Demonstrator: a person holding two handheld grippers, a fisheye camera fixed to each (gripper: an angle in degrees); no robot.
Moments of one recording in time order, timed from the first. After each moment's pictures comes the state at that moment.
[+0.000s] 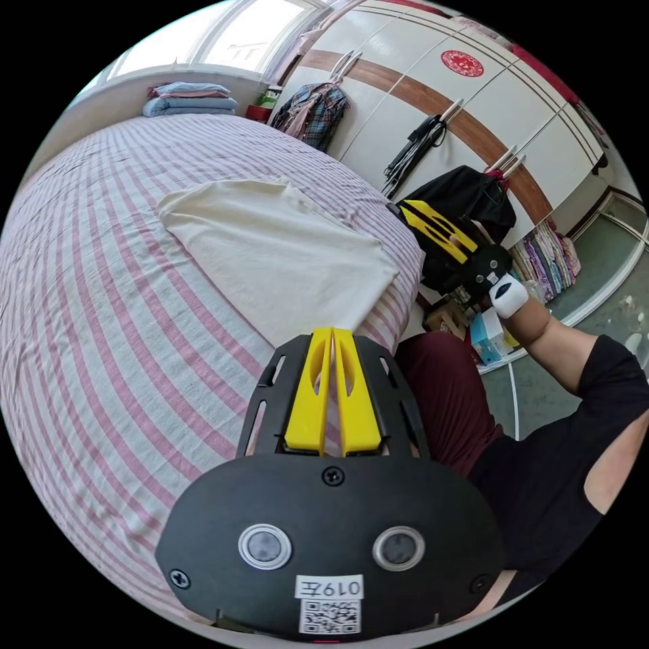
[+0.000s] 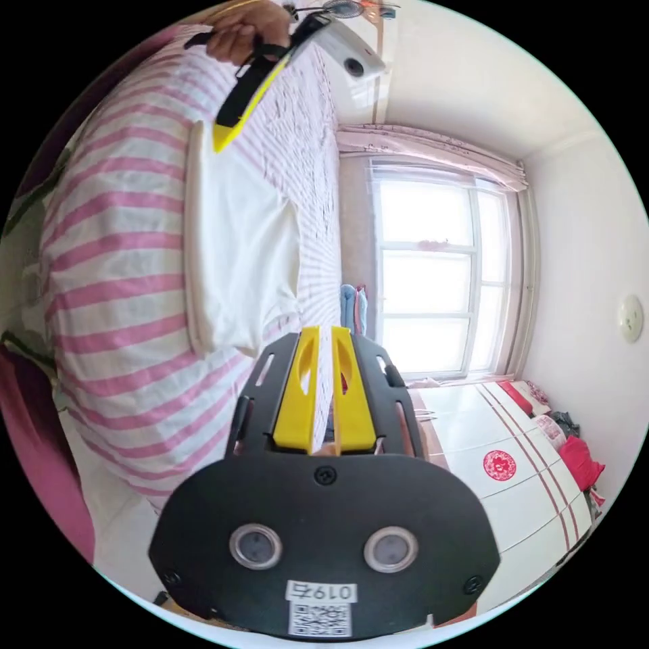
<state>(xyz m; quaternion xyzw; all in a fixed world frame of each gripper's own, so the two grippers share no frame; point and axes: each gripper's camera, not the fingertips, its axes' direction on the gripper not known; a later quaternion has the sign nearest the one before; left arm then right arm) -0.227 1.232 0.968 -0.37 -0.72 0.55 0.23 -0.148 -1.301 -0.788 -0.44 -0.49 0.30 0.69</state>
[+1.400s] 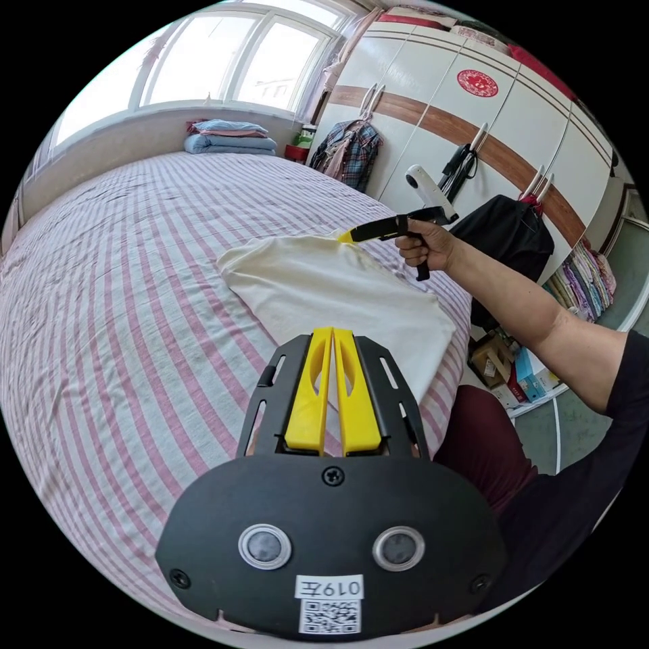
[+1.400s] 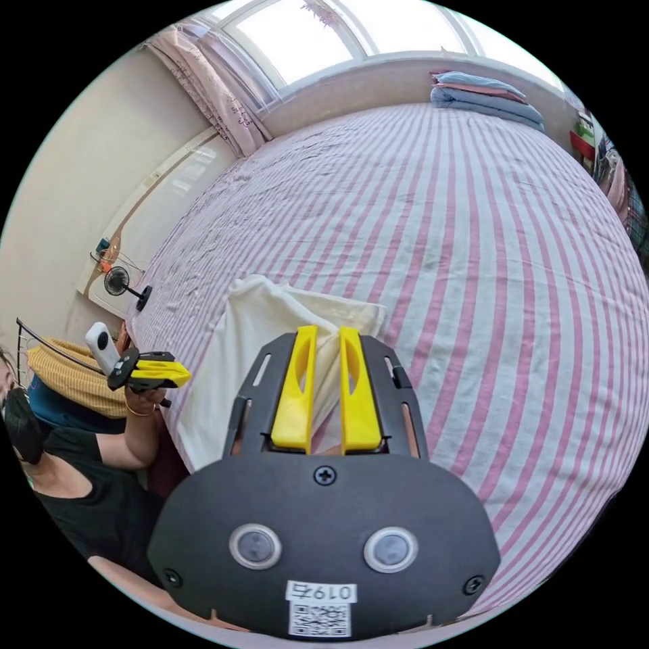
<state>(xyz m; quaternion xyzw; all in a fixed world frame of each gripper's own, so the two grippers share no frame) -0.205 1.191 1.000 -0.28 -0.70 0.63 0.19 -0.599 -0.807 -0.791 -0.39 -0.54 0.75 -0.06</state>
